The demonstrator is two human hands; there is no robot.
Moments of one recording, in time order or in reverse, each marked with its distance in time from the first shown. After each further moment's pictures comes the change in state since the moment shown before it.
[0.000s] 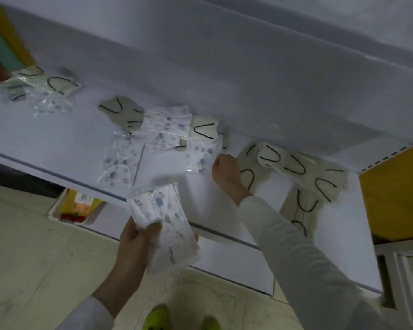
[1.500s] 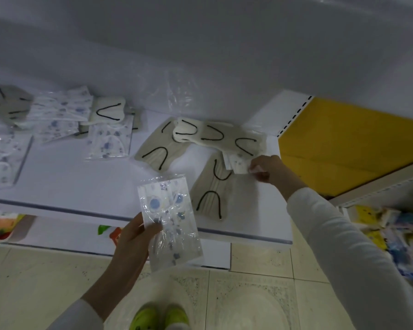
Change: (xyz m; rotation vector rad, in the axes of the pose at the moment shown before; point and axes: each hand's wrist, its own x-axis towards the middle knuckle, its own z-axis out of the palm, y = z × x) left_hand -0.060 -0.078 0.162 0.192 -0.317 -0.058; right_hand -0.070 0.300 -0.128 0.848 -0.036 0.810
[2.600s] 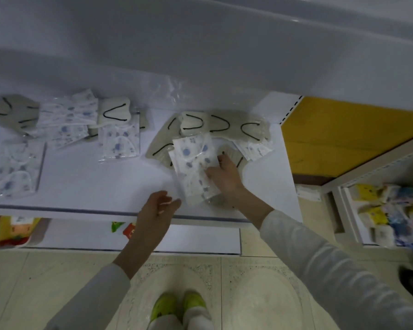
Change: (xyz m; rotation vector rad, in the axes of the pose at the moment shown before) left_hand 0.029 0.024 -0.013 0.449 0.015 0.040; right_hand -0.108 0.013 0.119 0.018 -0.081 -0.345
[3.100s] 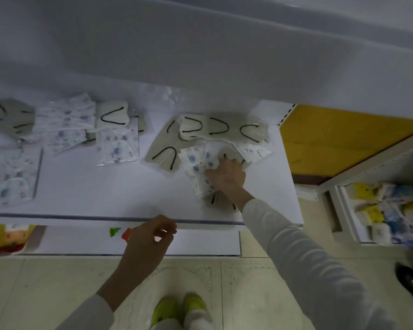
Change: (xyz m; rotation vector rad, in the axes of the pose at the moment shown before) left_hand -0.022 -0.021 -0.023 0.397 -0.068 0.355; right_hand 0.052 0.021 0.009 -0.763 0.157 0.077
